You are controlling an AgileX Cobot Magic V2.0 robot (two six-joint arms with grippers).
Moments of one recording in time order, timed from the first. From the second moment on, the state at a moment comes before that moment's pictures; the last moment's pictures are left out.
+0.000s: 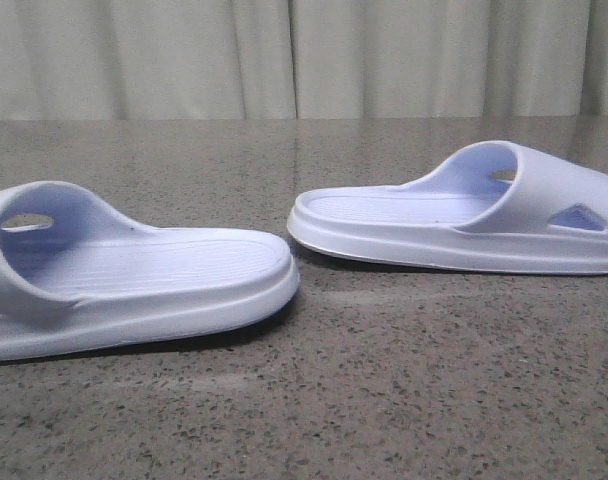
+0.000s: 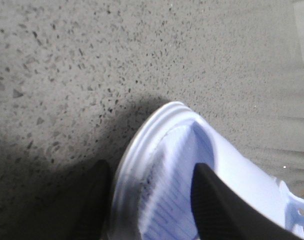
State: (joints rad) left arm -0.10 0.71 -0.28 -0.84 0.45 -0.26; right arm 0.05 0.30 -0.47 0.38 0.36 0.01
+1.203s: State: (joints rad) left arm -0.10 0.56 -0.39 -0.94 0.48 -0.23; right arm 0.05 0.30 -0.47 0.38 0.35 0.01
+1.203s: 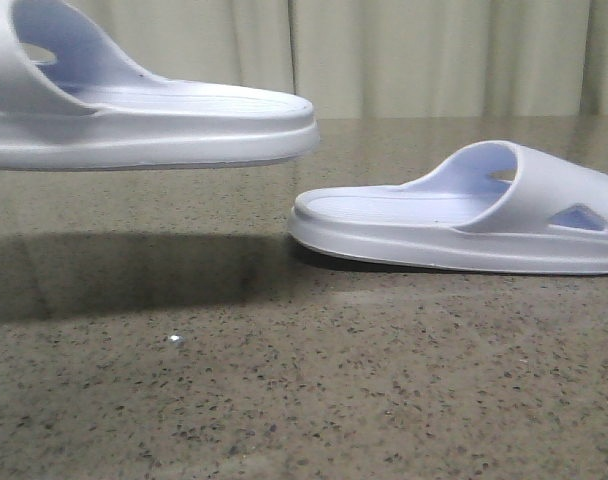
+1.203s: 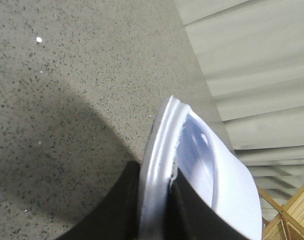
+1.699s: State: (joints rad) left arm -0.10 0.55 -0.39 -0.94 0.50 -0.23; right arm 0.05 0.48 -0.45 0.39 0.35 0.28
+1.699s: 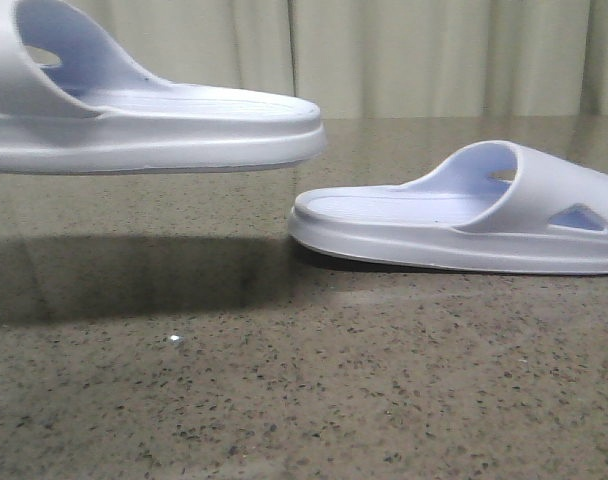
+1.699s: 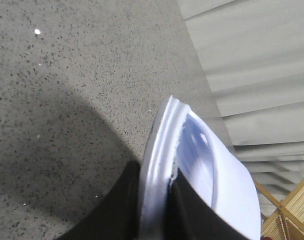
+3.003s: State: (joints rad) left arm -0.10 0.55 -0.39 -0.94 0.51 -0.23; right arm 0.05 0.96 -0.45 0.53 0.28 0.32
